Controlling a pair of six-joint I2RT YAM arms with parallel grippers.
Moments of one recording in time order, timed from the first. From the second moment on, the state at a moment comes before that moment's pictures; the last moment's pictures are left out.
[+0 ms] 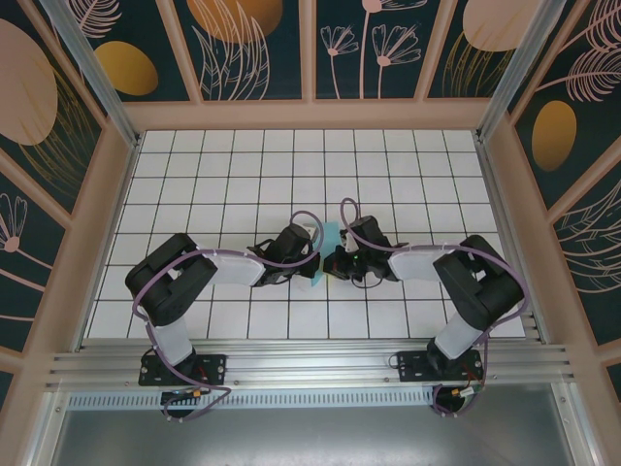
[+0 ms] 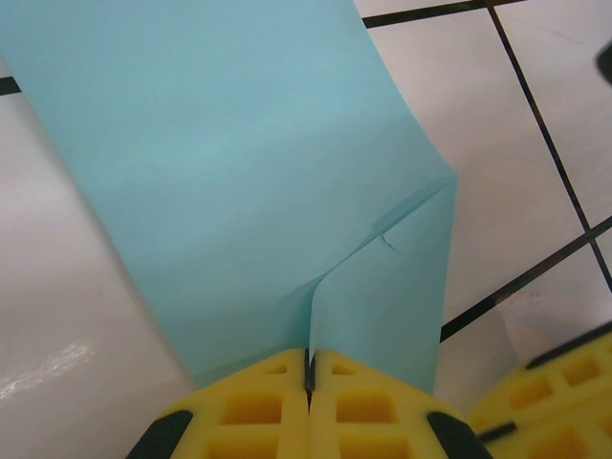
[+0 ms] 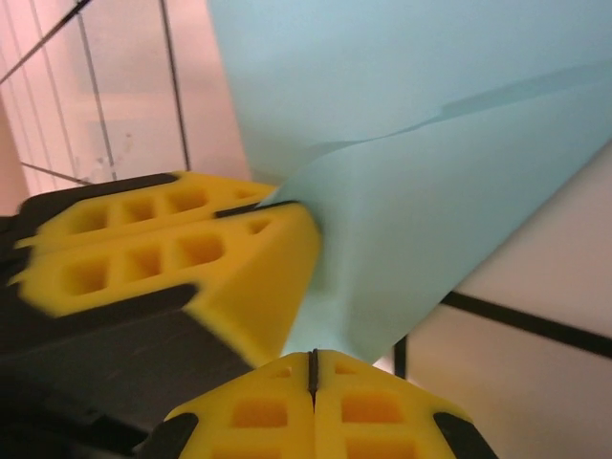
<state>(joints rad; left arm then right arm) -0.82 1.81 0.80 0.18 0.07 -0.55 0.64 1.62 0.63 0.12 -0.52 0.91</state>
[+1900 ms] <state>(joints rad) -0.82 1.81 0.80 0.18 0.08 -0.55 0.73 1.69 0.54 0.35 -0.52 1.05</state>
